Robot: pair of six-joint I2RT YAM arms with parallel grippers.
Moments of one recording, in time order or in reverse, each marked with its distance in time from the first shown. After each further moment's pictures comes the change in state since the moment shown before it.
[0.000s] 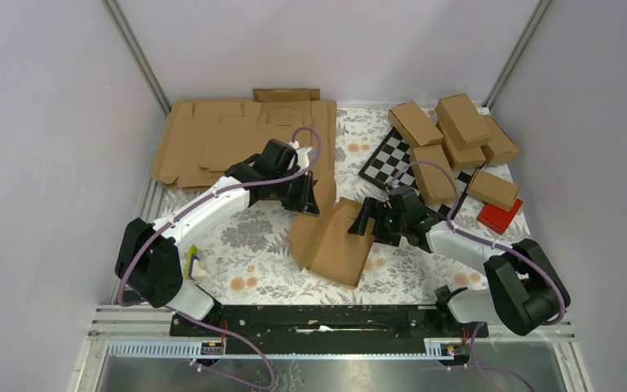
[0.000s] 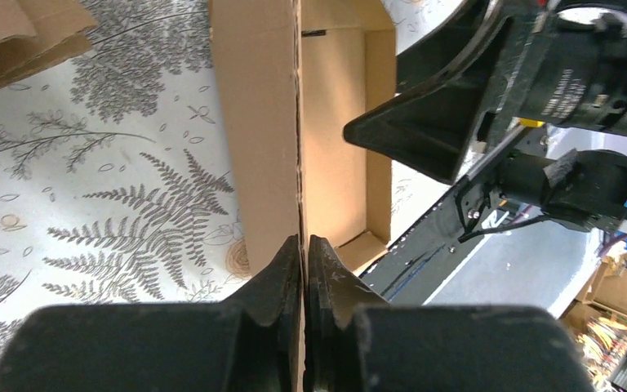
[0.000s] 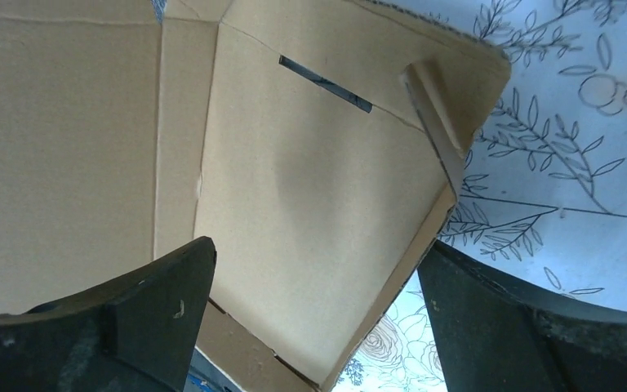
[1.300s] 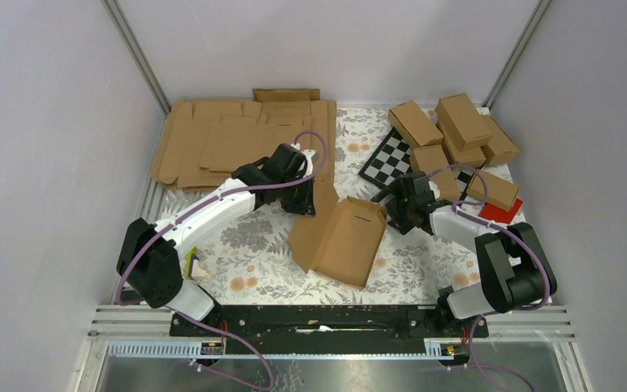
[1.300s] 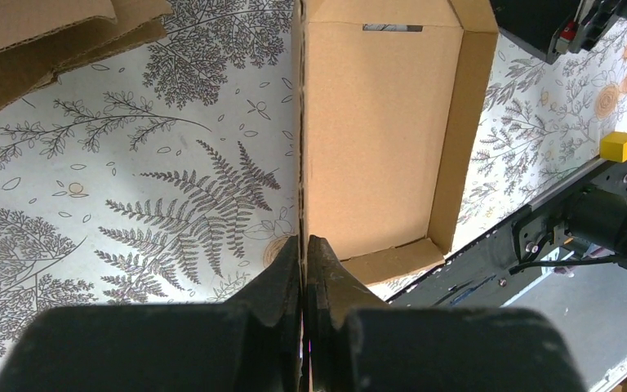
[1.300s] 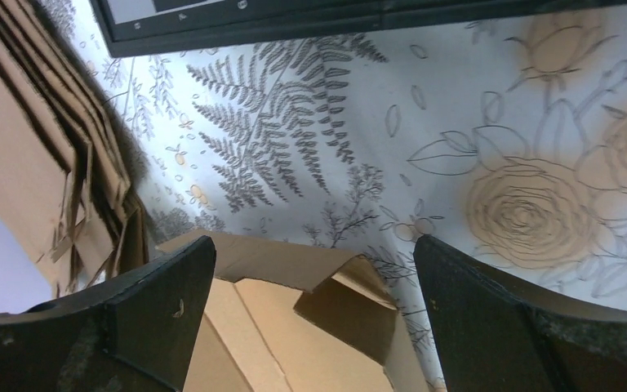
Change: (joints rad) left arm -0.071 0.005 0.032 -0.081 -0.243 -0.018; right arm -0.177 0.114 0.106 -0.034 0.286 0.404
